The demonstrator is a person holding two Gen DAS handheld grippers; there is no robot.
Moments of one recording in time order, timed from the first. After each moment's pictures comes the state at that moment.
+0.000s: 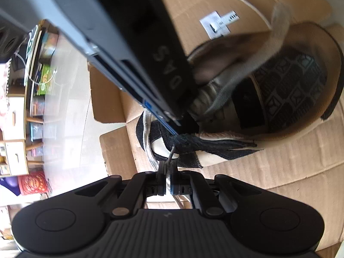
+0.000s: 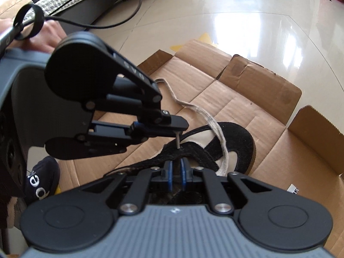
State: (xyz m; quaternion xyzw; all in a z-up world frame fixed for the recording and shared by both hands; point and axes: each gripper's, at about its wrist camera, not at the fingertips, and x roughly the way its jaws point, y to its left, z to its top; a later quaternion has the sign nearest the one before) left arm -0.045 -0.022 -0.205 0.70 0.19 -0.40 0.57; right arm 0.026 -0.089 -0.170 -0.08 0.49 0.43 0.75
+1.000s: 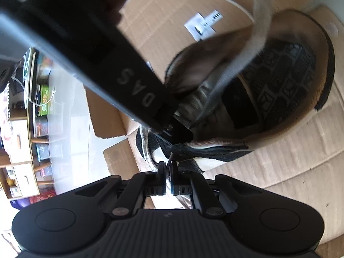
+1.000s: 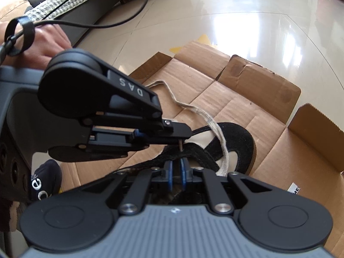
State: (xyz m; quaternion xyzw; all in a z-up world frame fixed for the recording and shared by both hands) left arm -0.028 -0.012 -0.204 0.71 0.16 -0.41 0.55; right arm 0.026 -0.093 -0.168 -0.07 0.49 0.43 0.75
